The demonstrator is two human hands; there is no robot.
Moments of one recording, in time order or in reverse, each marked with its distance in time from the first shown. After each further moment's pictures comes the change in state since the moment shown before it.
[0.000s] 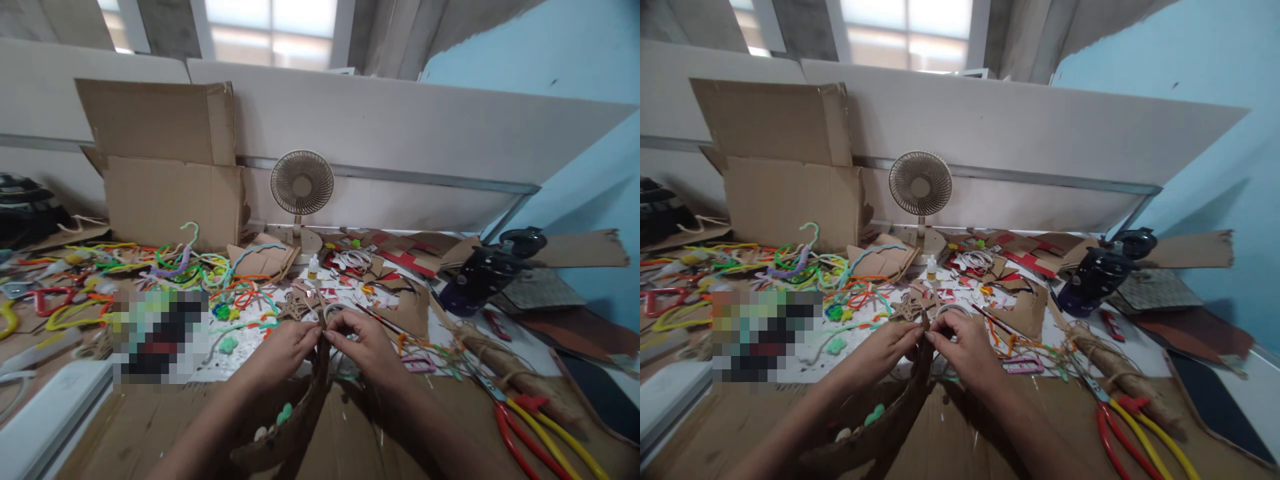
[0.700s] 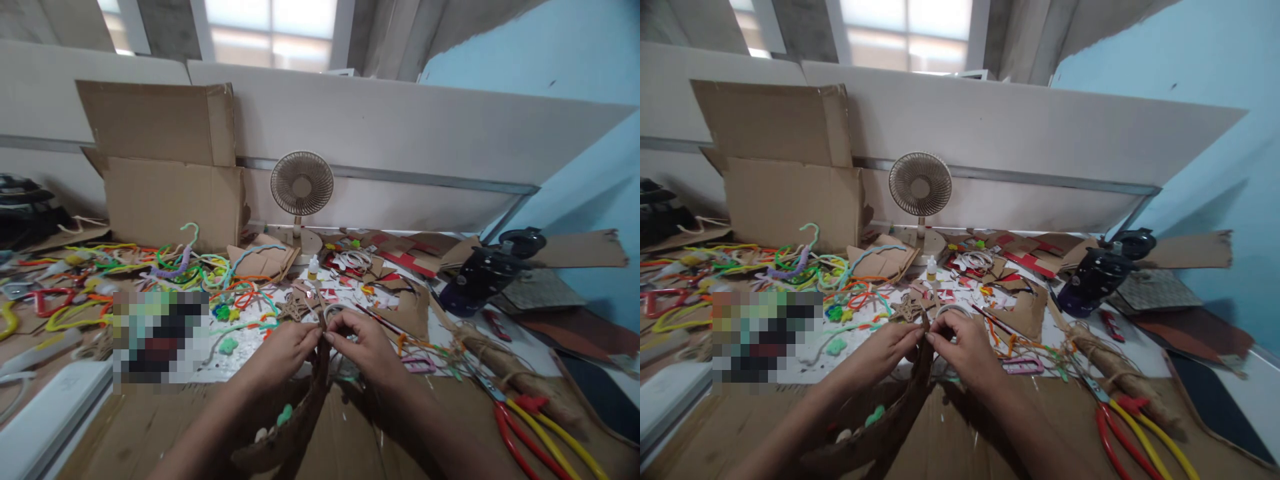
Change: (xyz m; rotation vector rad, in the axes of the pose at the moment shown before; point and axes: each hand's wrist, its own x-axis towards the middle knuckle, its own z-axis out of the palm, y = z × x) left_hand 0.000 0.000 0.001 0.036 0.017 0.006; right_hand 0.001 0.002 0.000 -0.016 0.004 0.000
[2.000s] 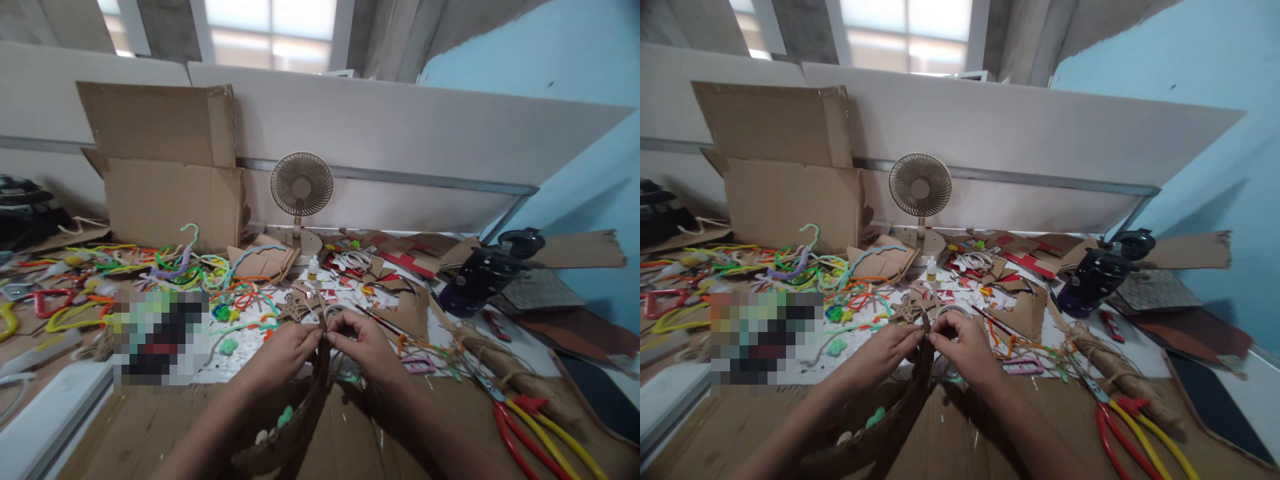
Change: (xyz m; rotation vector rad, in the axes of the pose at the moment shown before) left_hand 0.001 -0.003 0.002 -0.042 -0.018 0.007; right_hand 0.003 0.009 0.005 0.127 0.015 0.075
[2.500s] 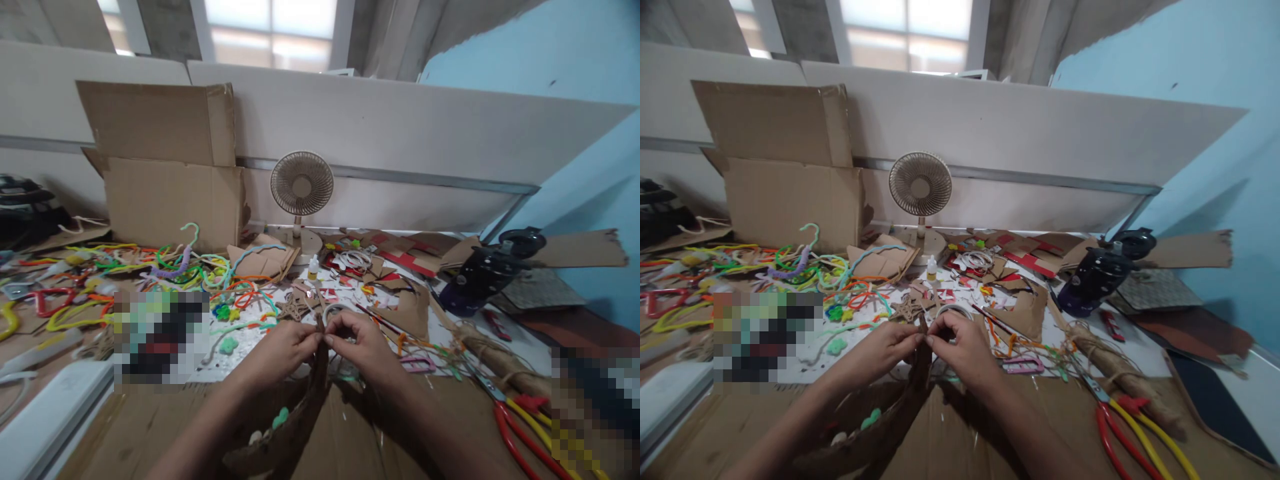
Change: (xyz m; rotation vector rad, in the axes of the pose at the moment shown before) left_hand -0.001 -0.004 -0.005 0.007 -0.039 -0.034; right_hand -0.001 -0.003 0.003 0.013 -0.018 -0.023
